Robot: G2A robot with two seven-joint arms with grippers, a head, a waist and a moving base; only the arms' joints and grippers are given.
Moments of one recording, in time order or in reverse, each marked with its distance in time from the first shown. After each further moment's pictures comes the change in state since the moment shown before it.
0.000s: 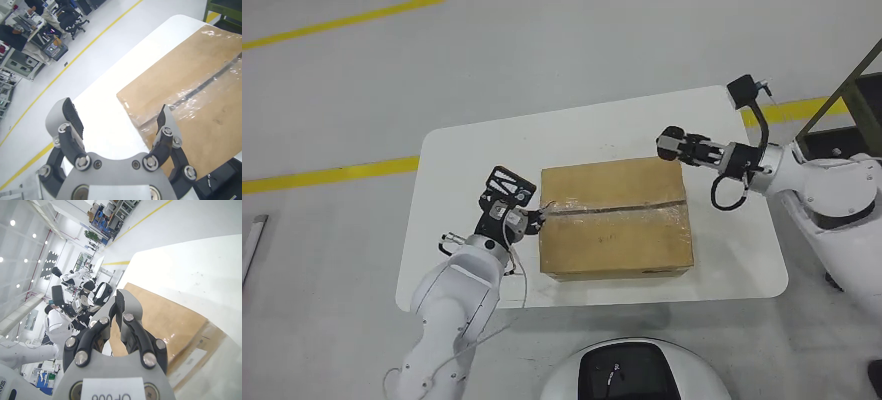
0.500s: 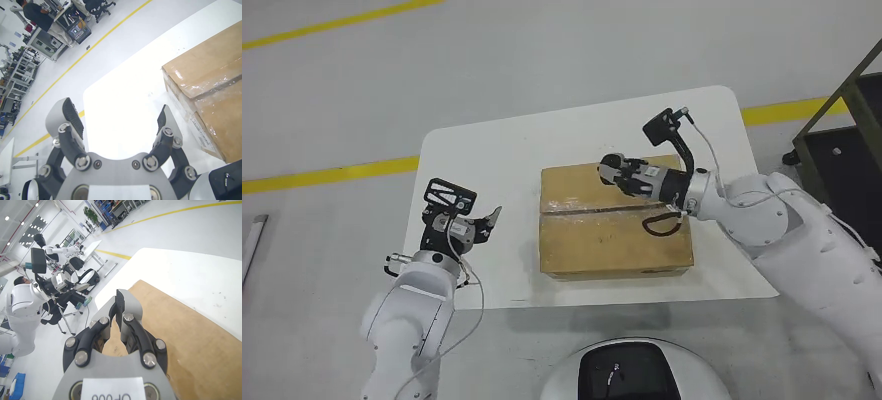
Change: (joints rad) left arm 0.119 0.019 -0.197 -0.067 0.012 -0.021 -0.012; right arm 0.060 -0.058 -0.233 -0.077 -0.312 0.010 -0.198
